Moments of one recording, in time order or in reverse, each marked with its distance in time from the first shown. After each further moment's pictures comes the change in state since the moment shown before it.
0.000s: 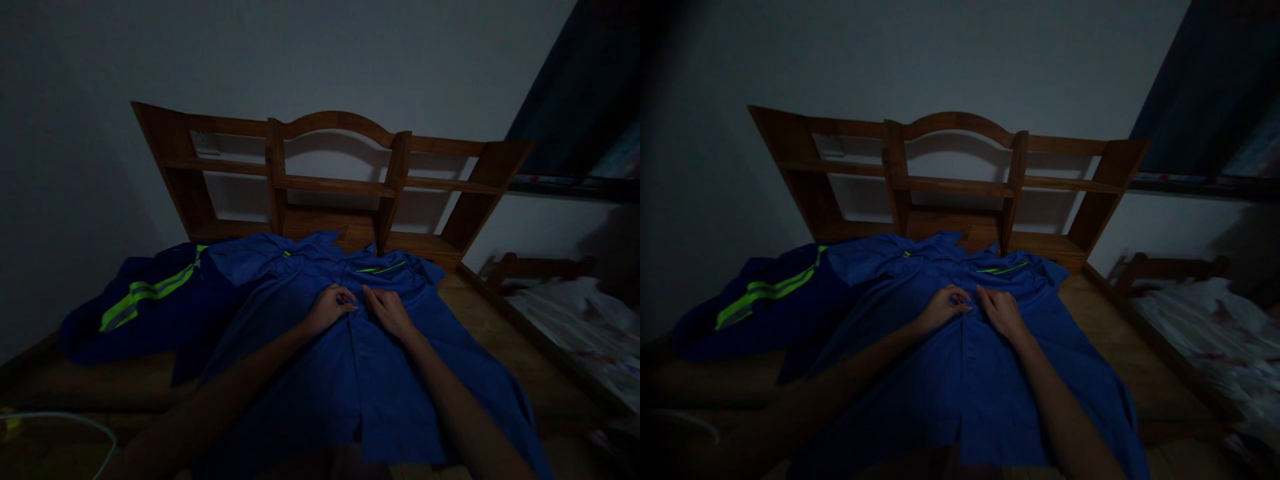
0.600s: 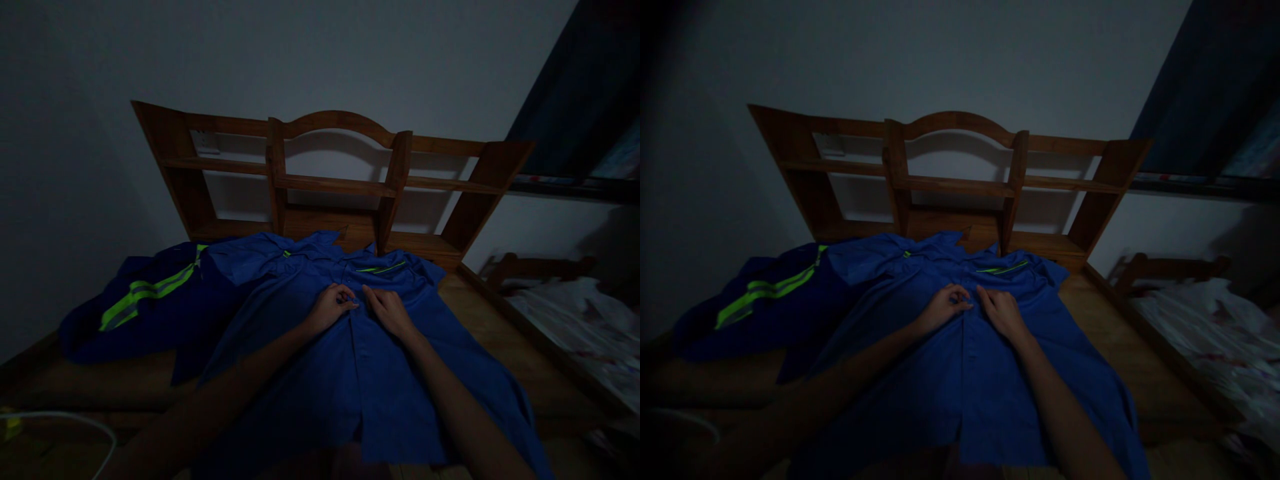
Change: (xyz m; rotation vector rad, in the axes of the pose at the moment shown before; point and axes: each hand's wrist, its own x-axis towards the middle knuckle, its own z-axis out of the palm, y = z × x) left_hand -0.002 0.003 0.001 0.013 0.024 0.037; right_hand 0.000 0.001 0.001 0.014 -0.002 -0.008
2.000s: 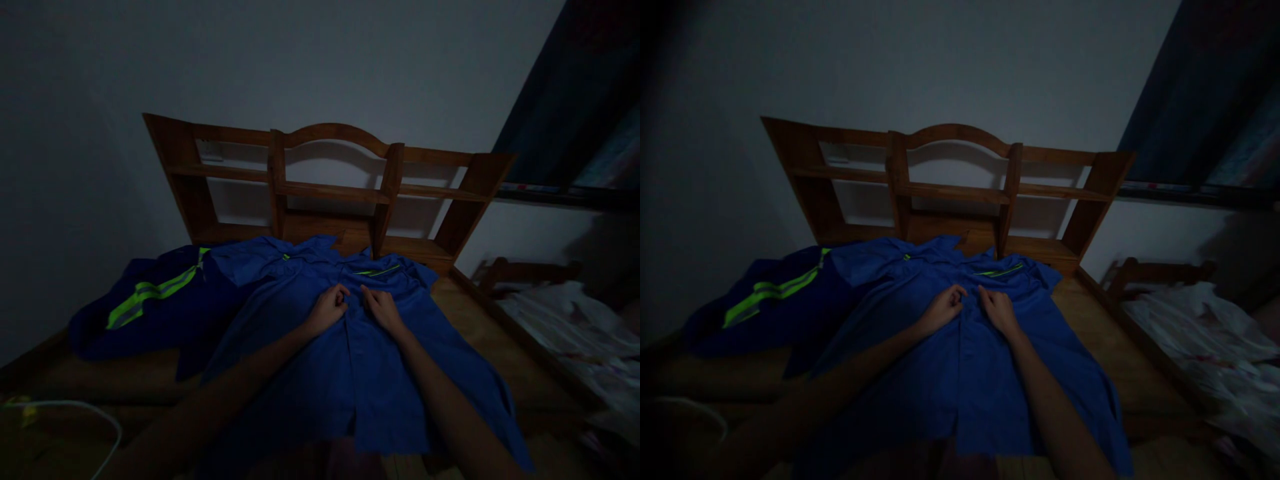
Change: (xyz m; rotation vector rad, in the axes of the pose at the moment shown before) left_hand -0.006 0.013 0.002 0.182 0.002 0.035; right_hand 0.005 0.027 0.011 0.003 0.023 0.115
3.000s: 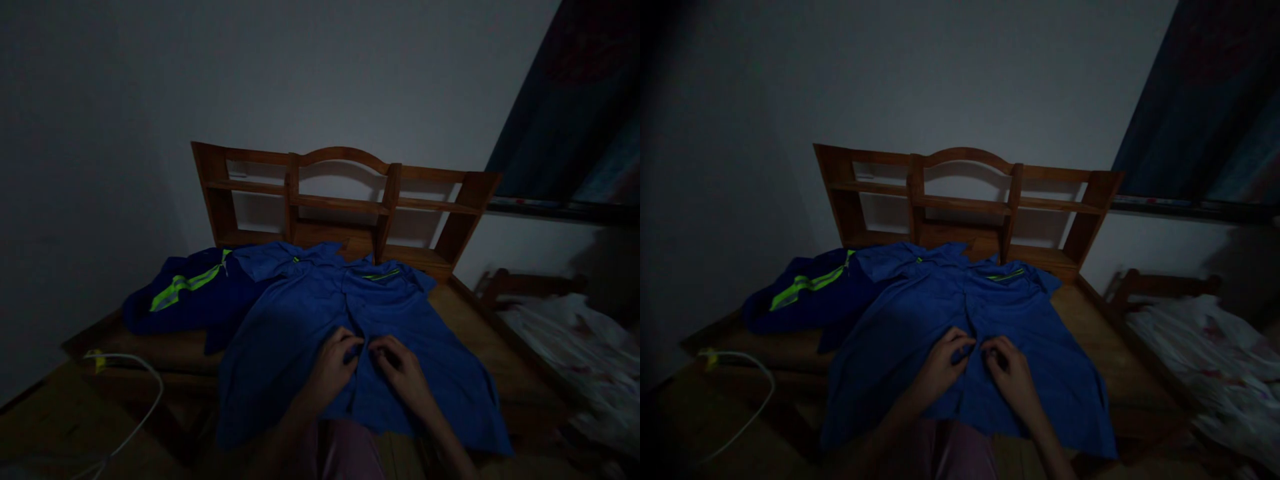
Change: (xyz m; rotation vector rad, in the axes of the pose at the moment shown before) left_hand -0.127 0.090 0.018 -0.033 0.027 0.004; right_hand -0.149 -0.059 -0.037 0.300 -0.039 -0.089
